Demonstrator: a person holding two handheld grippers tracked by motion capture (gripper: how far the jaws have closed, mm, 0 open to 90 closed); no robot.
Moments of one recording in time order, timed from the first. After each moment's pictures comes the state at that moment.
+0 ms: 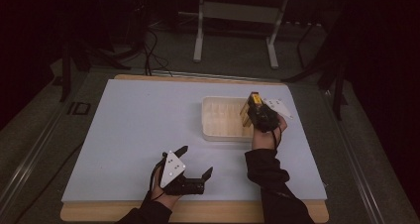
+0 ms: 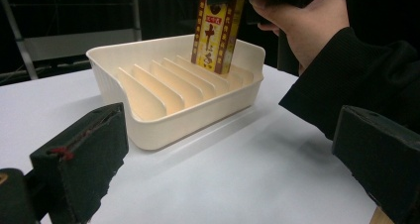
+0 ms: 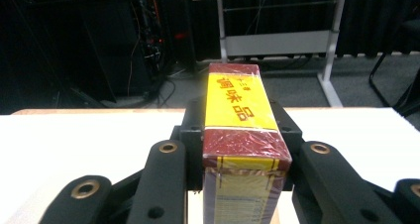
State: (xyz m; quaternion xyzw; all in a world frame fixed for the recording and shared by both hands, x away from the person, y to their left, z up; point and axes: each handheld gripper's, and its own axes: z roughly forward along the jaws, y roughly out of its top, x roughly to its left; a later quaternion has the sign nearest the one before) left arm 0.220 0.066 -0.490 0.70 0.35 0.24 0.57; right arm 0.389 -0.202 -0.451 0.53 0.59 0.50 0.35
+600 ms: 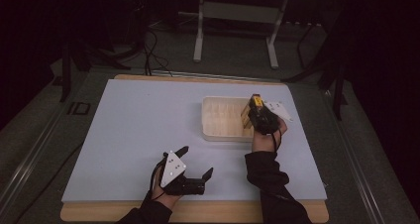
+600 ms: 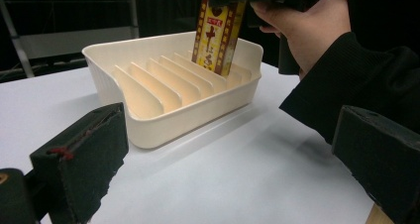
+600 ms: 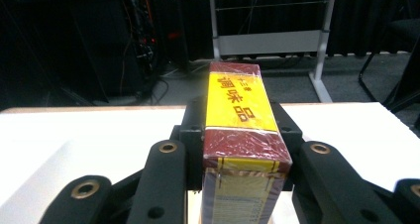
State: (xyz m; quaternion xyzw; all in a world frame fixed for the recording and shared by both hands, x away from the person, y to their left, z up) left arm 0.220 0.066 -0.491 0.71 0.35 0.23 0.57; right arm 0.384 -0.201 -0.456 0.54 0.58 0.49 0.37
